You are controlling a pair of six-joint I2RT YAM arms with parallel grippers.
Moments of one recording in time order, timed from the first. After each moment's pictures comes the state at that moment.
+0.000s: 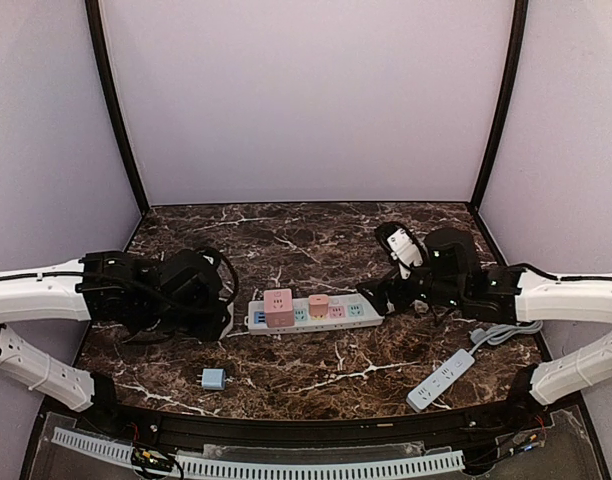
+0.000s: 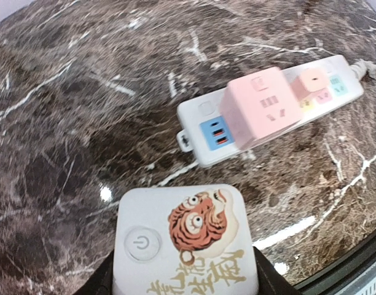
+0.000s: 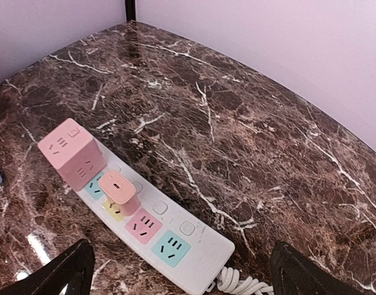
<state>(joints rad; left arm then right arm) -1.14 1.16 0.96 -0.92 -0.48 -0.80 0.88 1.21 0.70 0.01 0.16 0.00</state>
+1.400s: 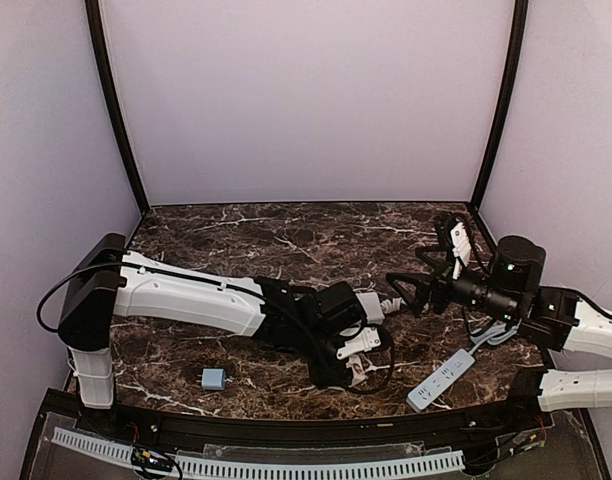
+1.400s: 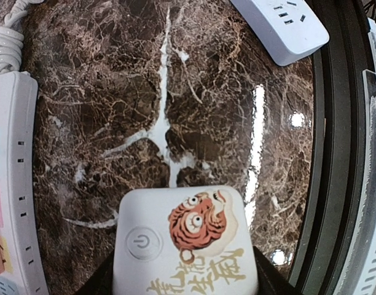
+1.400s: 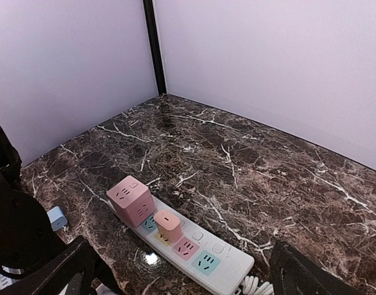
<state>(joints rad) -1.25 1.98 1.44 -0.57 0.06 0.16 0.88 0.75 0.54 0.04 0.03 0.11</state>
